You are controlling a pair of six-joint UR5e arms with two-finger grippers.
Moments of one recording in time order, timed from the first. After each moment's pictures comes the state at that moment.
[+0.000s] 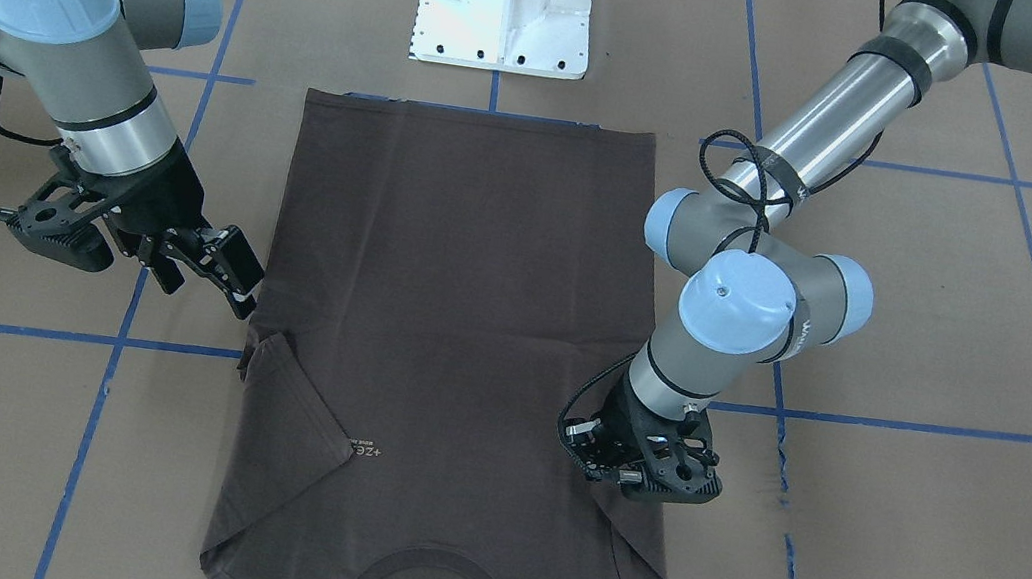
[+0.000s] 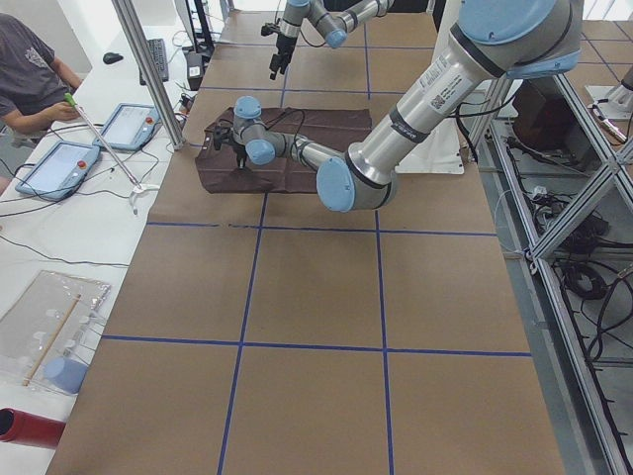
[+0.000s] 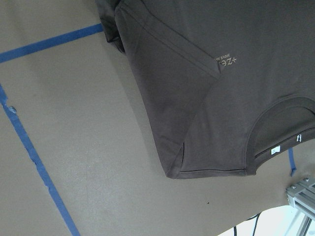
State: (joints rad) left arm -0.80 -2.44 -0.99 -2.24 -1.95 -1.20; right arm 0.84 -1.12 1.70 -1.20 1.93 1.43
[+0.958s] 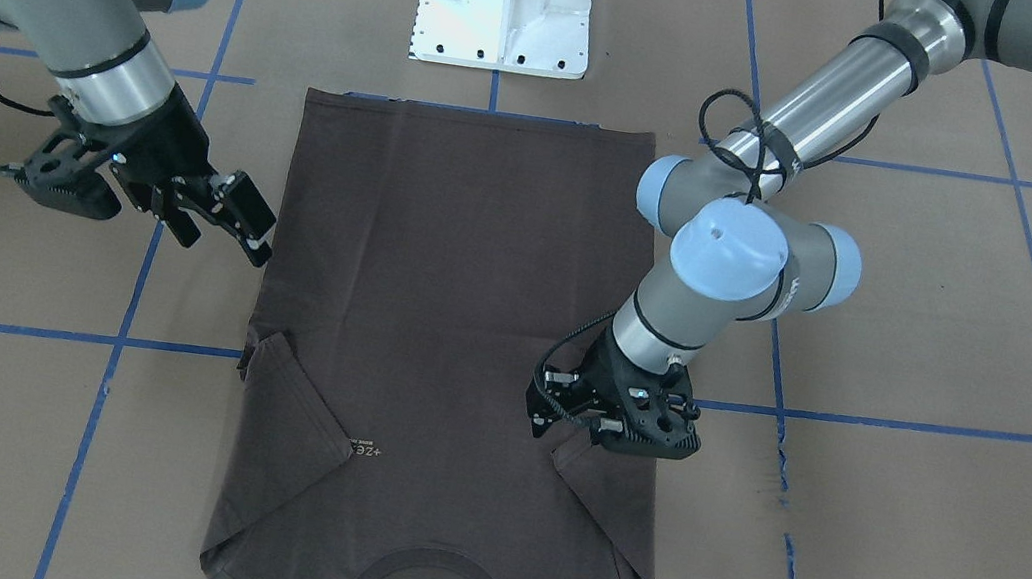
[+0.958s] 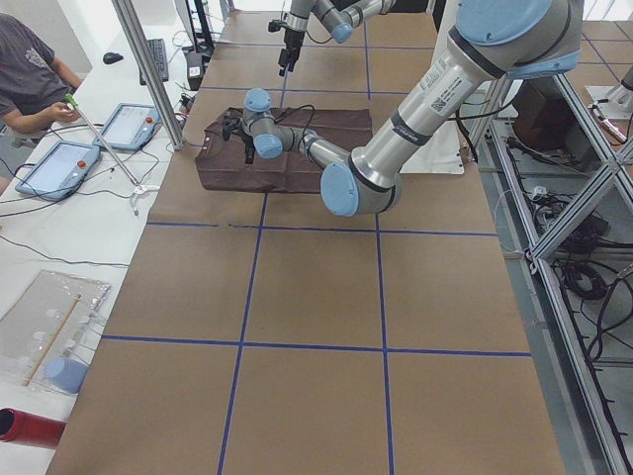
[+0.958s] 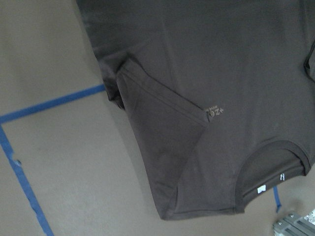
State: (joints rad) left arm -0.77 -2.35 -1.22 -2.24 -1.96 -1.27; right arm 0.81 -1.24 1.88 -1.21 2.02 1.48
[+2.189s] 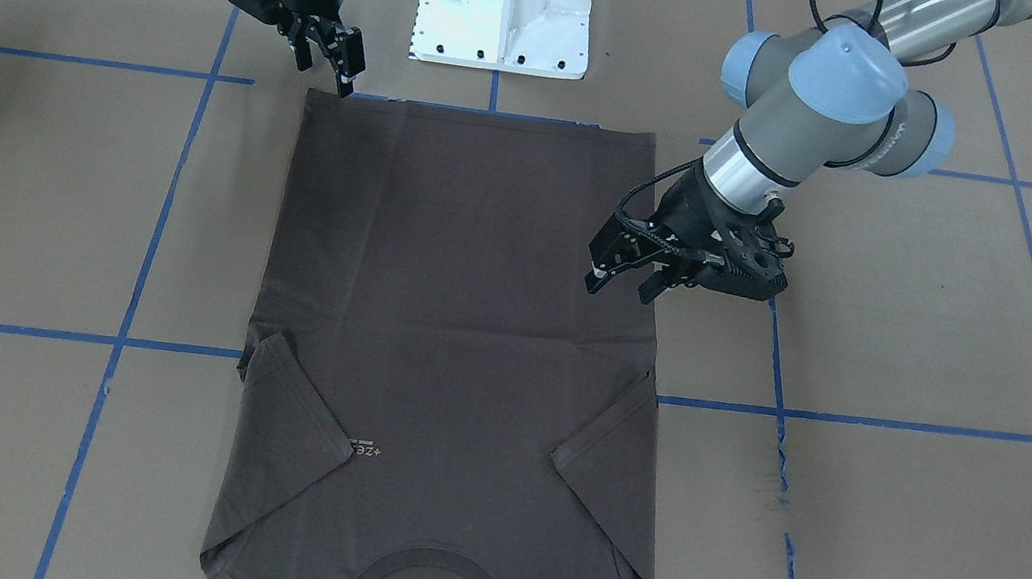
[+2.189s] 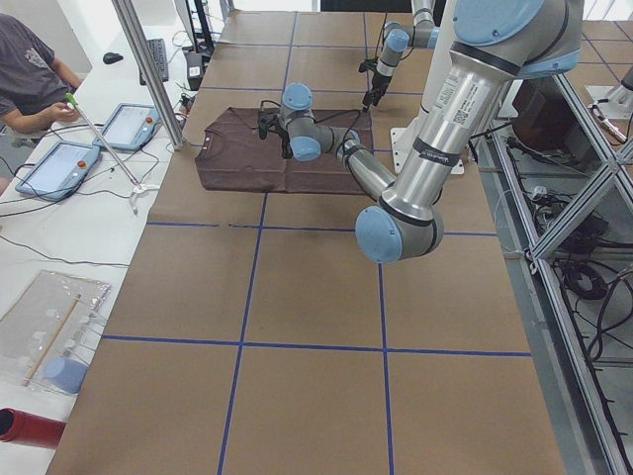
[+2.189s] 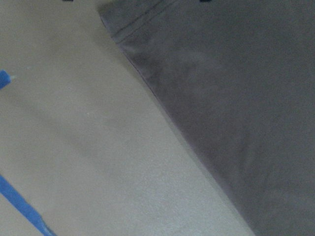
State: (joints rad) left arm -0.74 -2.07 -1.67 -2.15 -2.00 -1.43; right arm 0.02 -1.51 2.11 -1.38 1.34 2.21
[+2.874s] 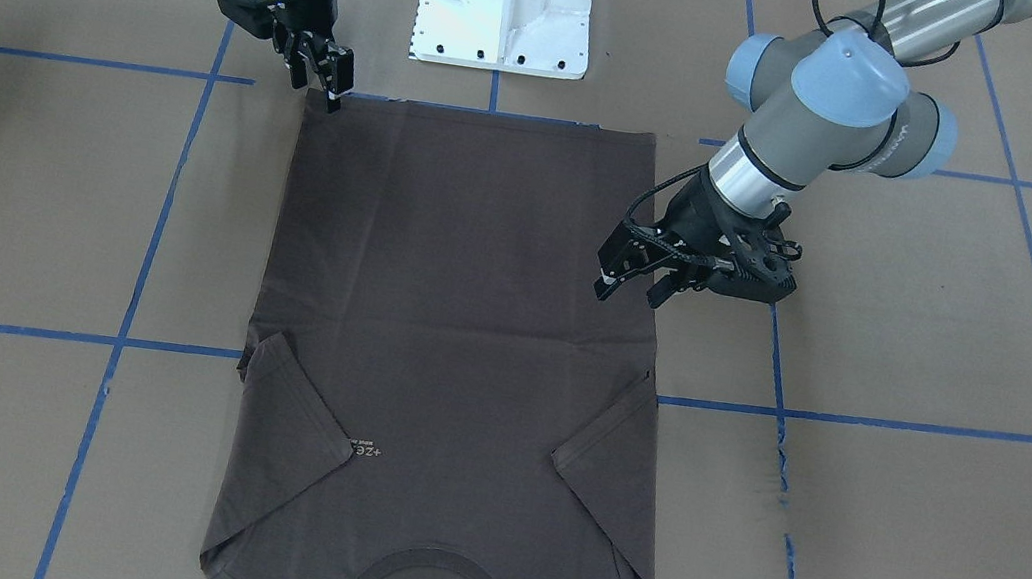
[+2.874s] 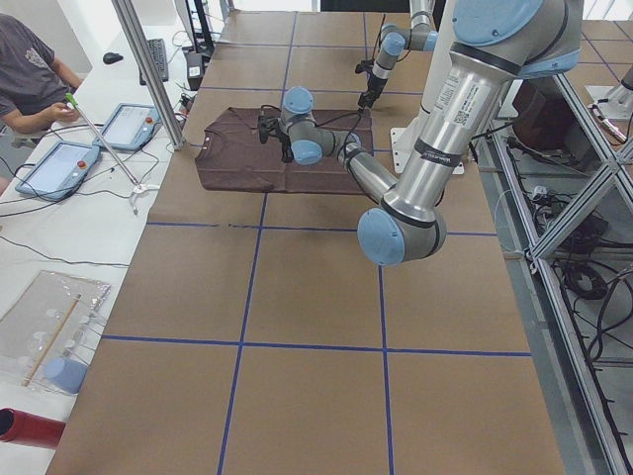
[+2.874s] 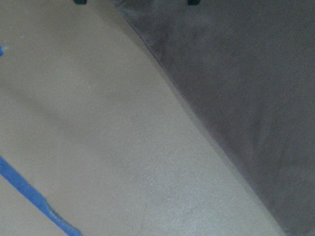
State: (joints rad) left arm -0.73 -2.05 -1.67 -2.15 -1.98 -1.43; right arm 0.07 -1.51 2.08 -1.38 1.34 2.21
